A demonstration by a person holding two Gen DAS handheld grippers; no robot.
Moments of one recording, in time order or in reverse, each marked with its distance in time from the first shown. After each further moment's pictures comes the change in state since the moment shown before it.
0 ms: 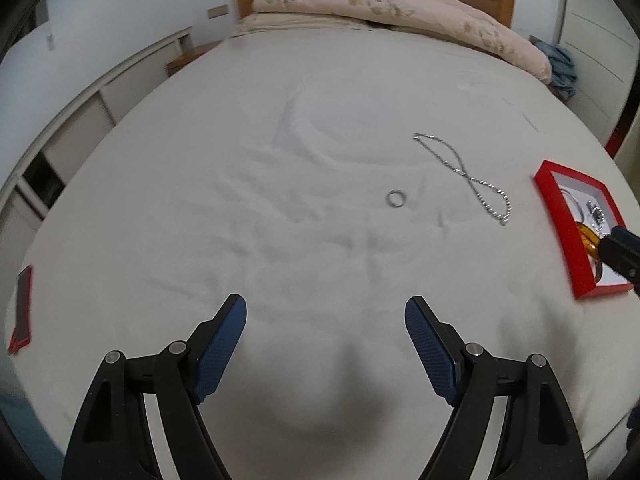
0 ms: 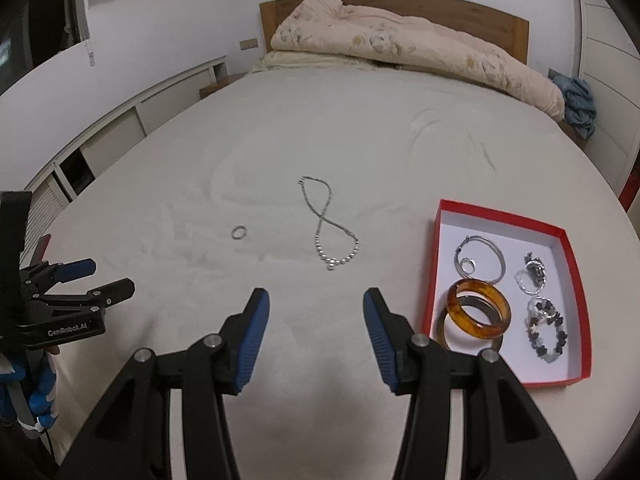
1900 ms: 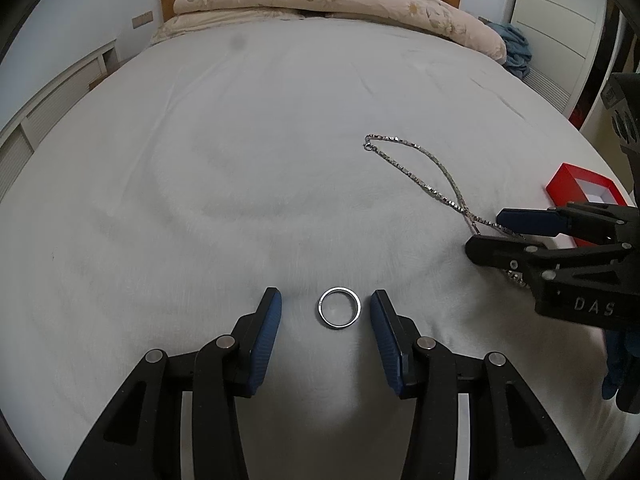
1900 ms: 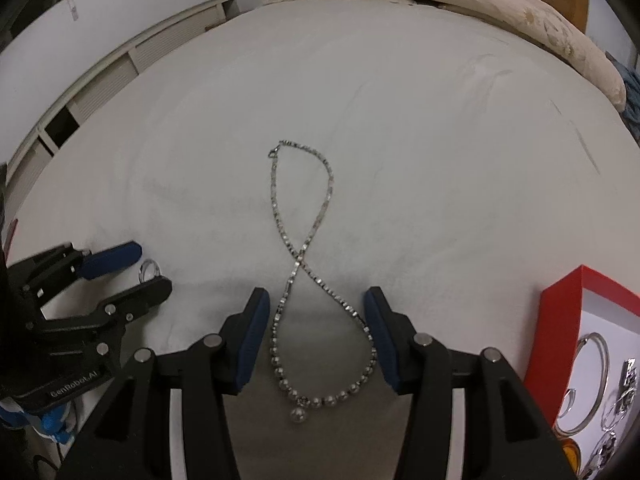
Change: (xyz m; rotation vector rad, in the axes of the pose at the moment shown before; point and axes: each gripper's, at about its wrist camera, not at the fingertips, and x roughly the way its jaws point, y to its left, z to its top) left arm 0.122 -0.041 0.064 0.126 -0.005 -0.179; right arm 0.191 -0.002 0.056 -0.083 0.235 0.071
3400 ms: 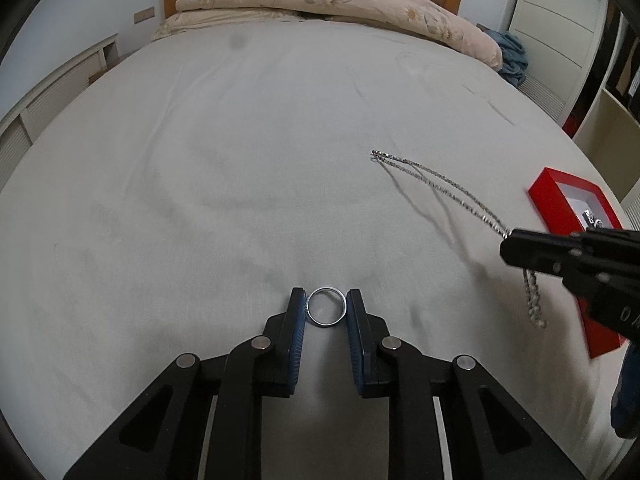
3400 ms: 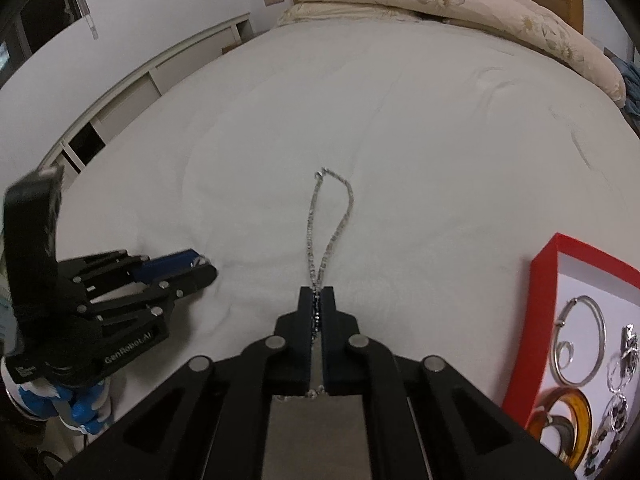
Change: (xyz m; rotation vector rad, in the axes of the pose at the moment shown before) left arm -0.013 0.004 -0.006 -0.023 -0.002 -0.032; right arm -0.048 0.031 -0.016 0.039 -0.087 0.087
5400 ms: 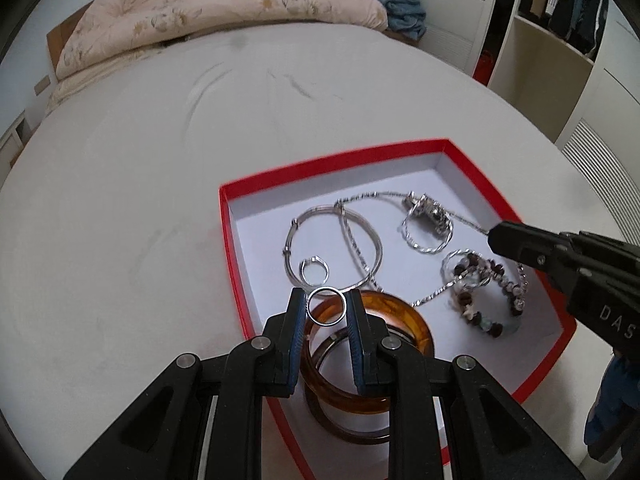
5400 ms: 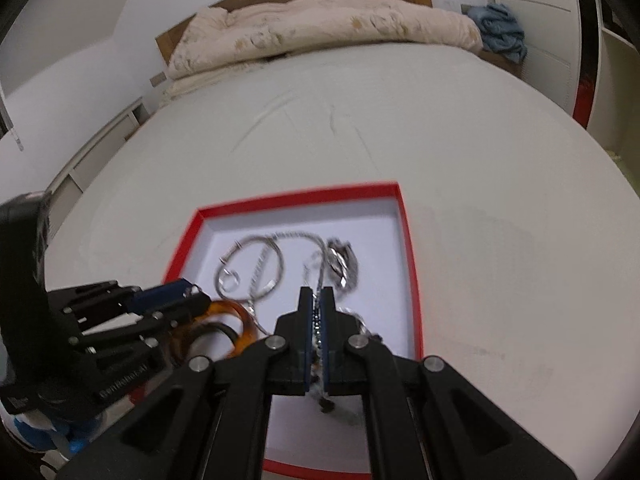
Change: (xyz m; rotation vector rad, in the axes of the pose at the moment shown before) left arm 0.027 -0.268 0.035 0.262 0.042 -0.136; right arm -0.138 -0.222 -0.092 0.316 -0.165 -0.205
